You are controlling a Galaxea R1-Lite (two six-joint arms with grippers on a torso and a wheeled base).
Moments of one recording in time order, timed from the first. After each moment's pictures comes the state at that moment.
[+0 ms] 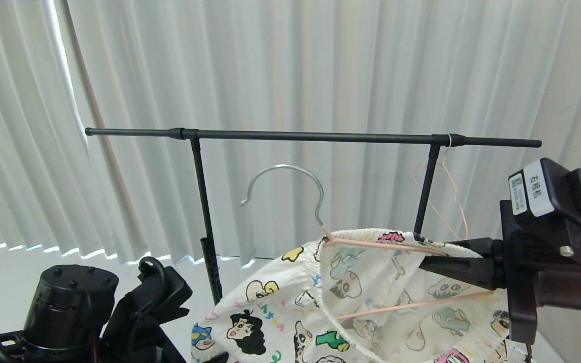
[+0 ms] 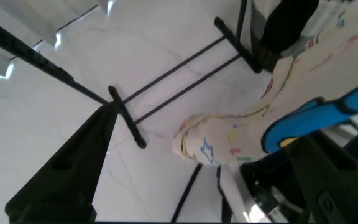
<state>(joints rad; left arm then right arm) -0.44 1.41 -0.29 -0.41 -0.18 0.21 0.82 1.28 -0.86 -0.06 0.27 -0.43</state>
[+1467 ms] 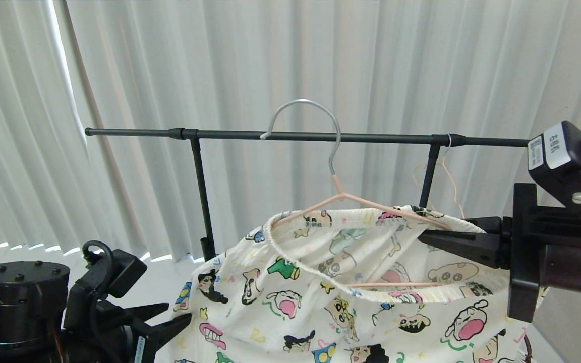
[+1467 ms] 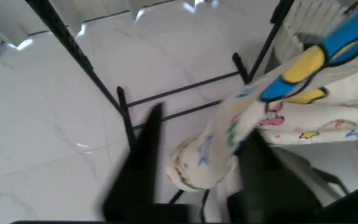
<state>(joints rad) -0.27 1.34 -0.25 -0.47 -0.18 0.07 0.81 1.27 -0.86 -0.14 0.19 -0.29</state>
